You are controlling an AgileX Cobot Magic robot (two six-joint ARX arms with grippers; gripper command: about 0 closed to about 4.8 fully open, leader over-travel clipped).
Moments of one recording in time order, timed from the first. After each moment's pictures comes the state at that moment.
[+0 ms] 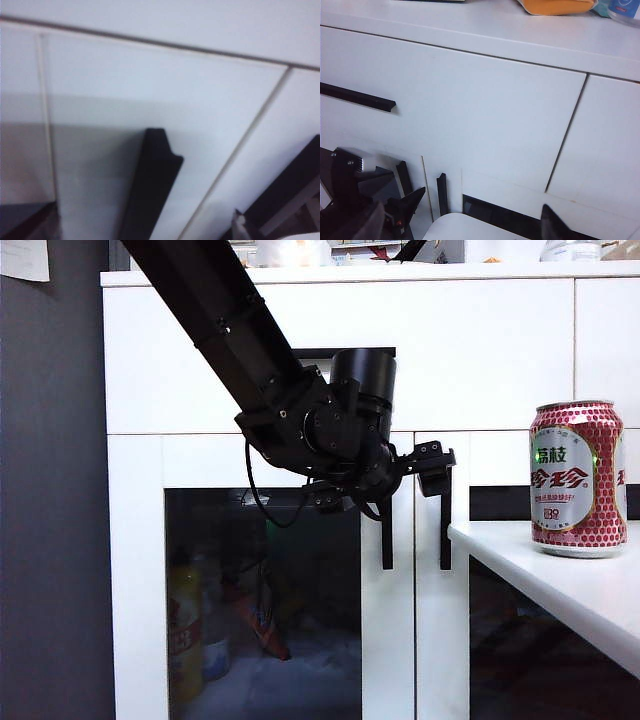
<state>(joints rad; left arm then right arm) -0.73 2.40 1.63 0.60 -0.41 -0.24 -0.02 1.04 1.07 -0.20 -0.33 -0.09</state>
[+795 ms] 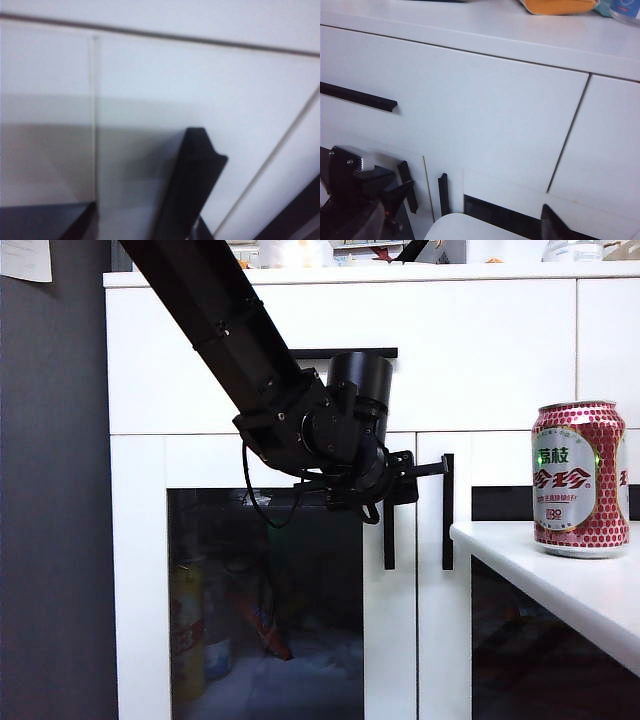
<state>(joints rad) -0.73 2.40 1.63 0.60 -0.41 -0.21 -0.02 1.04 1.07 -0.20 -0.33 -0.09</state>
